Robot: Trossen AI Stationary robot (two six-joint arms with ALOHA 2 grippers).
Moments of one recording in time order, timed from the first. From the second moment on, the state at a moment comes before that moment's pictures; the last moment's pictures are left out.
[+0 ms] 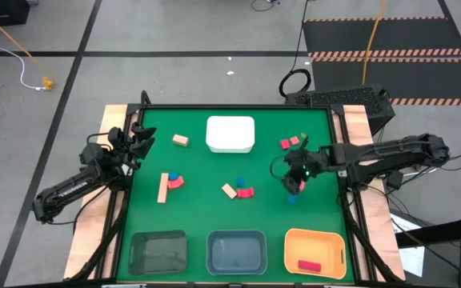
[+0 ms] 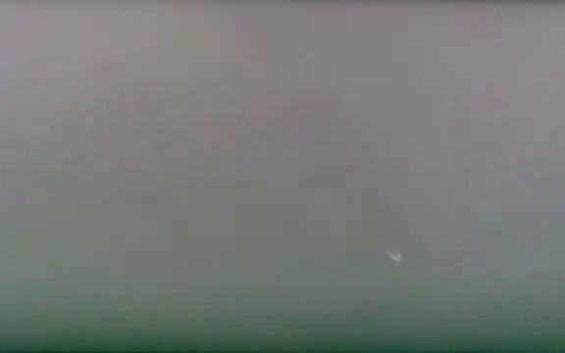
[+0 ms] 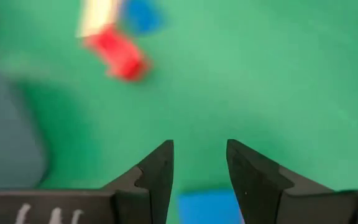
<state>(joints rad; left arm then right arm) 0.55 0.01 0.01 0.52 0.24 -0.48 -0.02 1.07 0.66 -0.62 -0.03 0.73</state>
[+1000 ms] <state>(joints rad) 0.55 0.01 0.01 0.52 0.24 -0.48 -0.07 1.10 0.55 -0.83 -0.05 0.79</state>
